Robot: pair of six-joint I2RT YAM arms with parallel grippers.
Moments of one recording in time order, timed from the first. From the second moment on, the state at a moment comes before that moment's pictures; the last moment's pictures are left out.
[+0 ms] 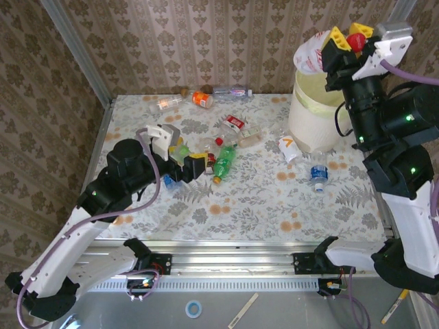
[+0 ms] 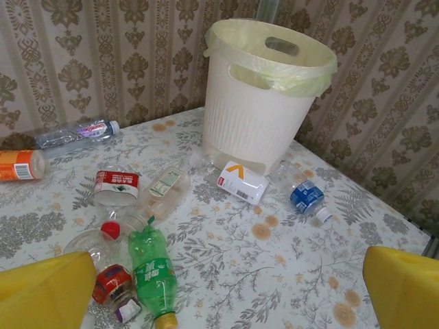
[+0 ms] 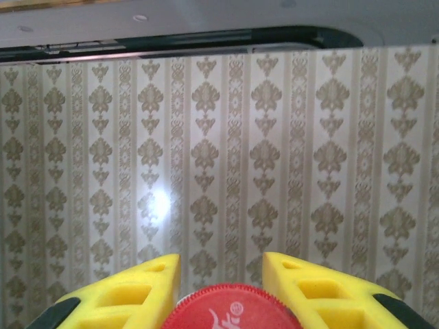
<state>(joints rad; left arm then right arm) -0.74 0.84 1.13 -0.52 0.14 -0.18 0.59 1.20 1.97 -0.30 0.43 -0.25</state>
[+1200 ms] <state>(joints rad) -0.60 1.18 1.11 -0.74 0.14 -0.41 0.06 1.85 2.54 -1.05 0.20 0.31</state>
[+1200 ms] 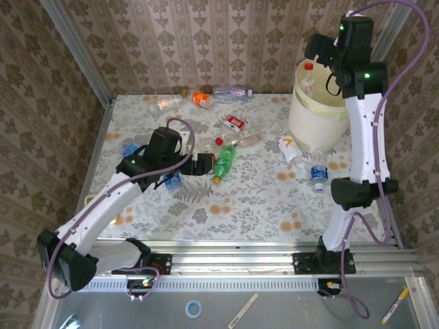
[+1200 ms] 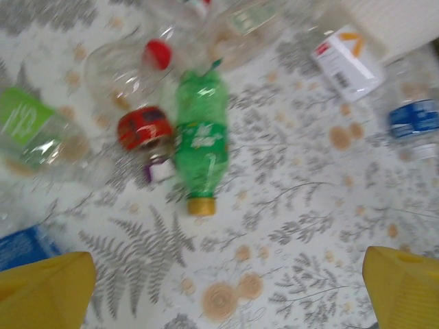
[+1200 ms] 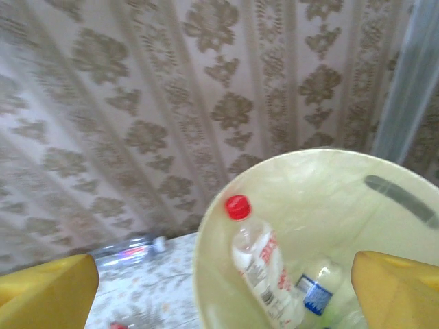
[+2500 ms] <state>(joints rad) -0.27 1.62 1.01 -0.81 0.17 -0.38 0.38 1.16 1.50 -0.90 -0.22 0.48</state>
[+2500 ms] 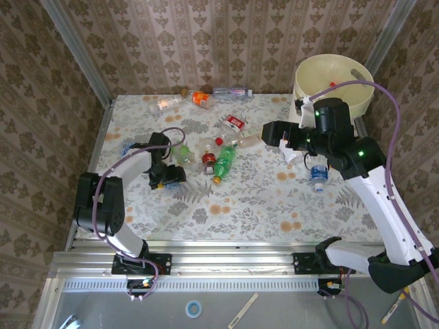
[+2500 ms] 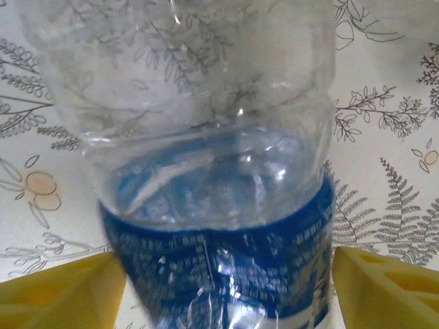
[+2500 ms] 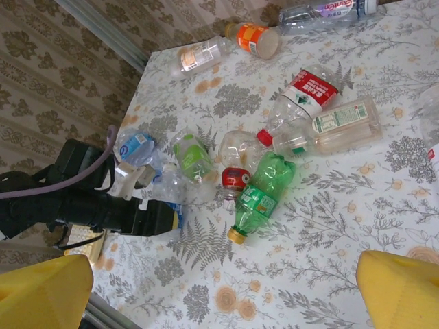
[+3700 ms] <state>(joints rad) -0.81 1.16 1.14 -0.75 0.29 -0.09 0.46 1.19 1.39 -0.72 -0.35 0.65</state>
